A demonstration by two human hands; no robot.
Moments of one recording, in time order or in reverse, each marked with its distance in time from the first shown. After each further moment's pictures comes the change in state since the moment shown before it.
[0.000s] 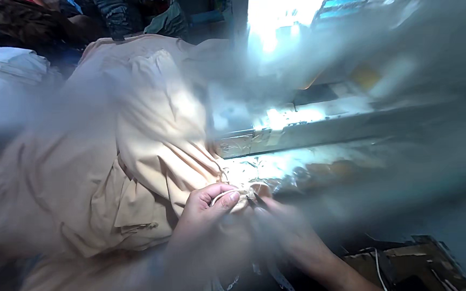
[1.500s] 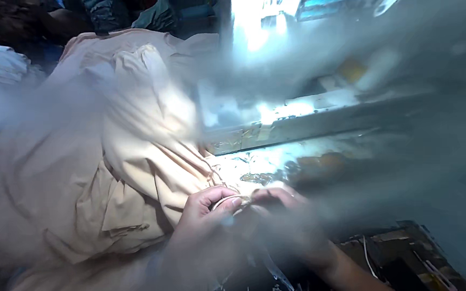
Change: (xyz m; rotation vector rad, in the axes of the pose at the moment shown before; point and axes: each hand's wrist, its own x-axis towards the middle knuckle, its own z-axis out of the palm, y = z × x) left_hand -0.004 -0.003 0.010 0.143 -0.058 0.047; right_hand 0.001 0.015 -0.008 -0.307 0.330 -0.415
